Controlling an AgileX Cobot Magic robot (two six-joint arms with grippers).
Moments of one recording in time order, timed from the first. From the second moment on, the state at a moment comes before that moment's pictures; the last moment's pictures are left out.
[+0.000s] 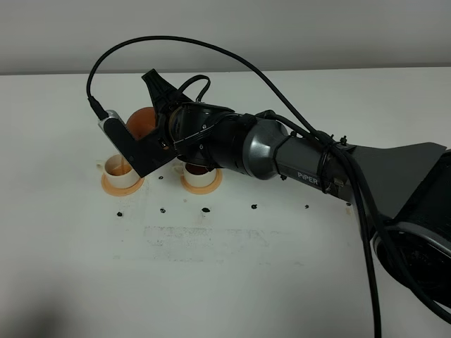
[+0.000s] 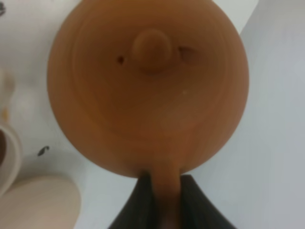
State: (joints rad) left arm -0.01 0.00 -0.46 -0.15 1.07 0.12; right arm 0.78 2.28 -1.79 -0.88 0.48 -0.74
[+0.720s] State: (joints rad) left arm -0.01 0.00 -0.46 -0.15 1.07 0.12; right arm 0.78 2.28 -1.79 -0.91 0.46 -0.74
